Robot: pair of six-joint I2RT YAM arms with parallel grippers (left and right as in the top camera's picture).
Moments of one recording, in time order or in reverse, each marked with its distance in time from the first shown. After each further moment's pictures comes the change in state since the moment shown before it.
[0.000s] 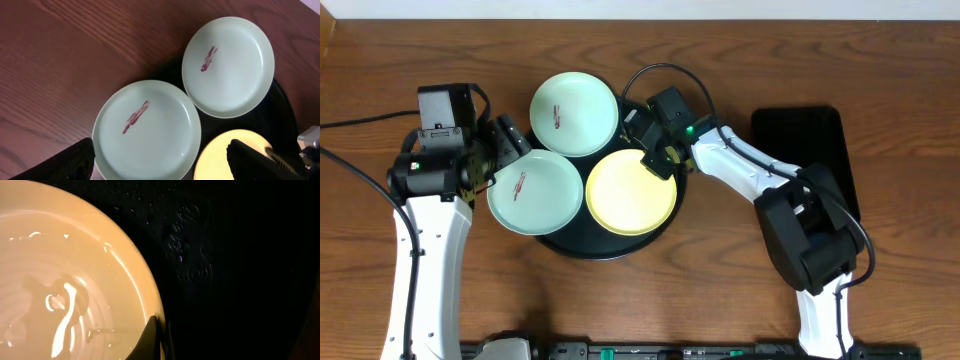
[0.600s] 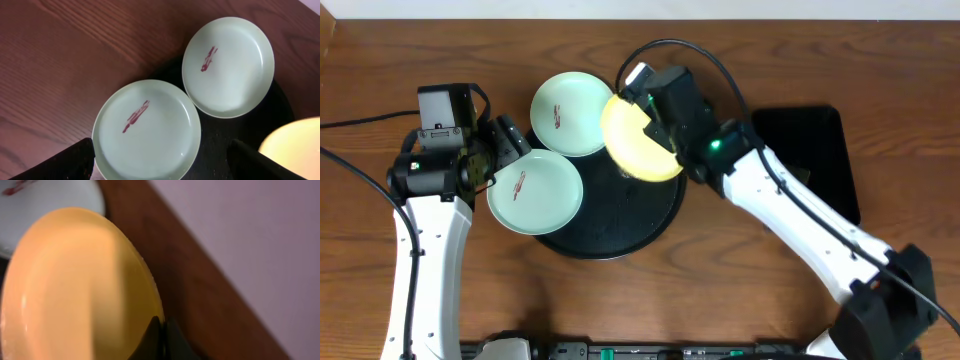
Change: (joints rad) left arm 0.000 0.000 0.000 0.000 0.002 0.000; right arm 0.133 -0.410 -0.007 0.018 0.584 -0.005
